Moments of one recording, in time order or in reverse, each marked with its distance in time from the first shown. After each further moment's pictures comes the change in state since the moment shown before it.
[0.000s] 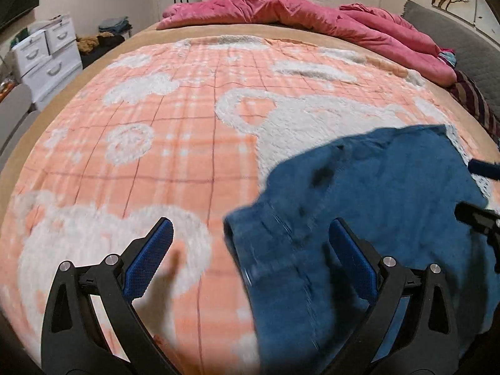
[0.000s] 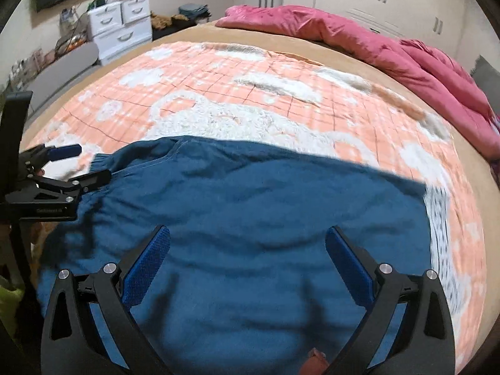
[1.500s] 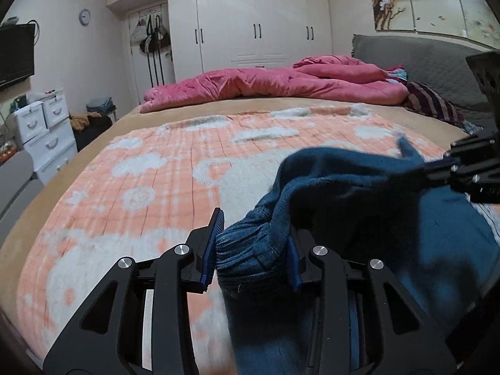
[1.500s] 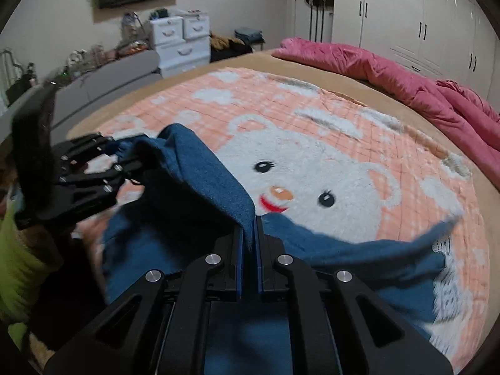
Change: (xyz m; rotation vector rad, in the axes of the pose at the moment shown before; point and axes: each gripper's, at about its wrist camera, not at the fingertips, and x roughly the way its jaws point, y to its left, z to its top) left arm -0.119 -0.043 -0.070 0.172 -0.345 -0.052; right arm -0.104 0.051 -0.059 -0.132 -0.156 0.206
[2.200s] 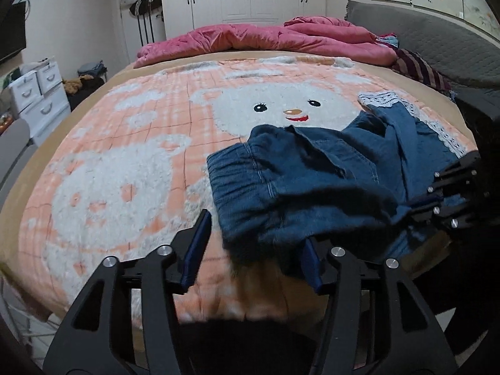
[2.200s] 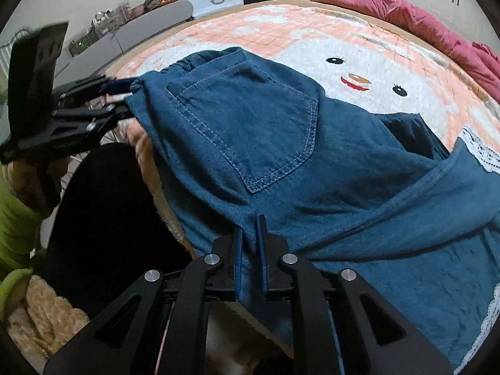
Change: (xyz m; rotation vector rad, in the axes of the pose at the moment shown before) left arm -0.053 0.003 -0.069 -0.009 0.200 -0.043; right arm 0.018 0.062 -0.097 0.015 0.228 0.161
